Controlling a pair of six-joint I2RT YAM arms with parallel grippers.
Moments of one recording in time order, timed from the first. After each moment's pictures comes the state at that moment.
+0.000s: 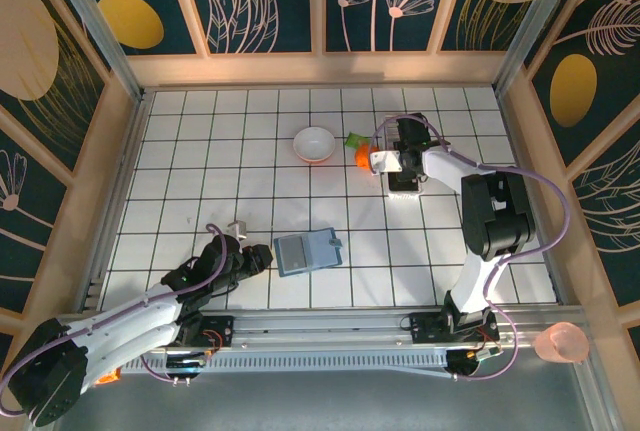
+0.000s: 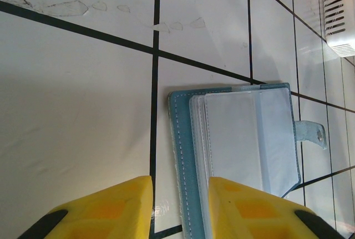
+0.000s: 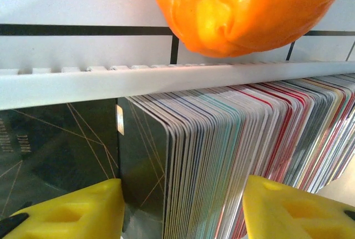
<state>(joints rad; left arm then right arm) -0.74 0.77 0.09 0.00 0.04 -1.01 0.27 1.81 1.15 -0.34 0.15 -1.50</state>
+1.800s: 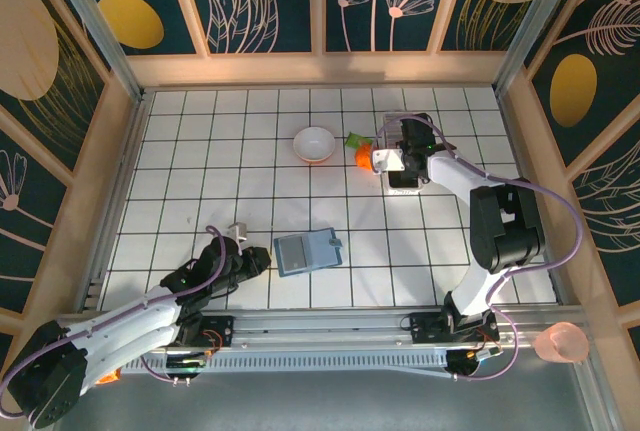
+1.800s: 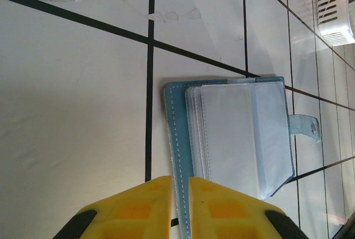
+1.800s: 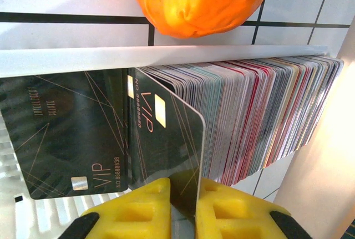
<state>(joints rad) -0.74 0.75 0.07 0.02 0.07 -1.02 0.28 1.70 1.10 -0.32 0.16 -1.50</state>
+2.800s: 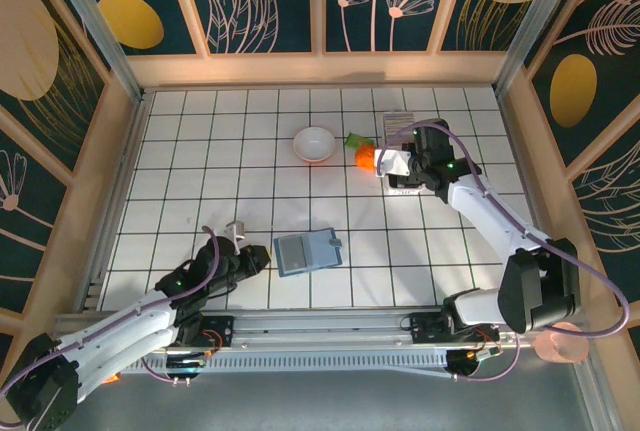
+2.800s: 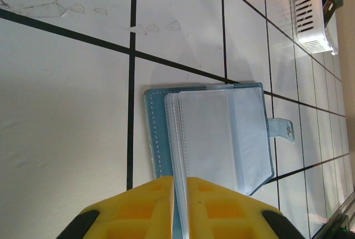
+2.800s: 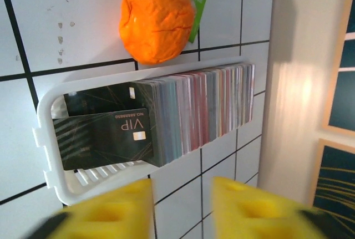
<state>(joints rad) -0.74 0.65 0.08 -0.04 0.07 -1.03 0.32 1.35 0.98 -0.42 0.07 -1.33</state>
